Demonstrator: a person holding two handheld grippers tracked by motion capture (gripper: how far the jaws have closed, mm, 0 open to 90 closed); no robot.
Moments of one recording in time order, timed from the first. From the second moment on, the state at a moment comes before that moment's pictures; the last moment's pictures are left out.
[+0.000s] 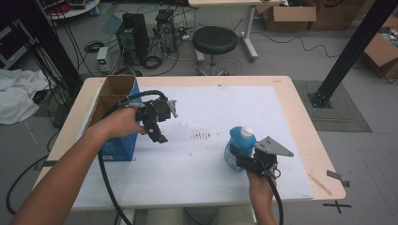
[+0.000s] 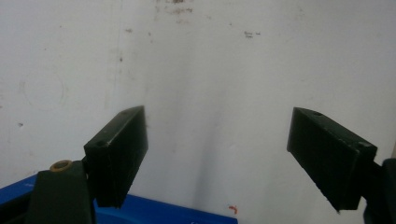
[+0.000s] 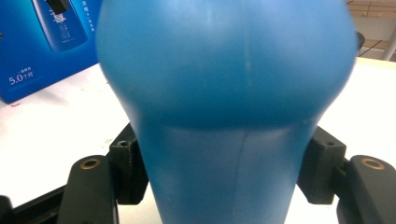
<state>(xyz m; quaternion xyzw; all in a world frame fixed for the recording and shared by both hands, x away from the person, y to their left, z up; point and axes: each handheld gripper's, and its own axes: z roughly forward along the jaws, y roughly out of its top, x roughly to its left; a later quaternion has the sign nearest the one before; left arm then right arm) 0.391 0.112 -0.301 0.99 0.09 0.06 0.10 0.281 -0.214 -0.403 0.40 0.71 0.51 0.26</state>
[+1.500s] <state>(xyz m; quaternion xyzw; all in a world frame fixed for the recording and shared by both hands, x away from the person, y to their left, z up) 0.384 0.111 -0.288 0.99 0.09 0.07 0.12 0.310 -0.231 -0.366 0.27 0.80 0.51 0.19</state>
